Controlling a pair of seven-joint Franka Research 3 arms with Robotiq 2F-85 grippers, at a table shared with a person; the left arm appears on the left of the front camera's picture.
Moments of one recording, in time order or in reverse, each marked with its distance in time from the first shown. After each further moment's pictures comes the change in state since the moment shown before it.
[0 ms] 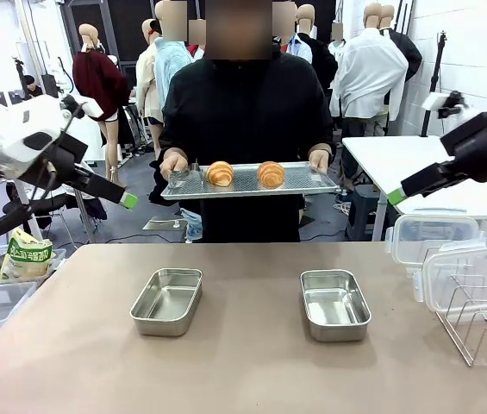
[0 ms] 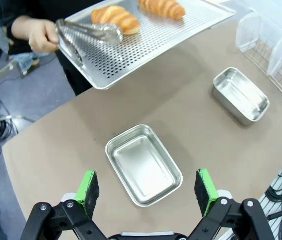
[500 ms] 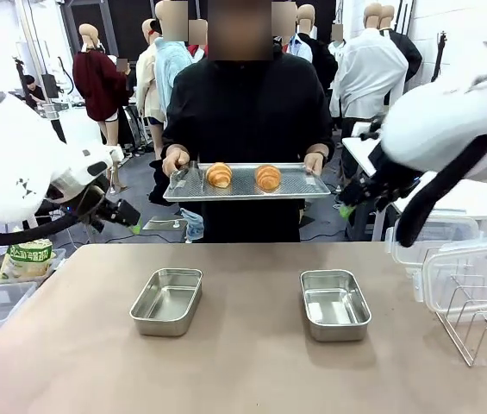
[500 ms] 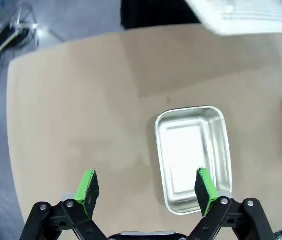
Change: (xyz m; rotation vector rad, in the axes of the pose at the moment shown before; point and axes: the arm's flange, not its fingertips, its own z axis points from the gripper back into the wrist) left arm -0.021 0.070 -0.110 0.198 0.277 0.370; right arm 0.044 0.007 -0.126 -0.162 0.257 -0.148
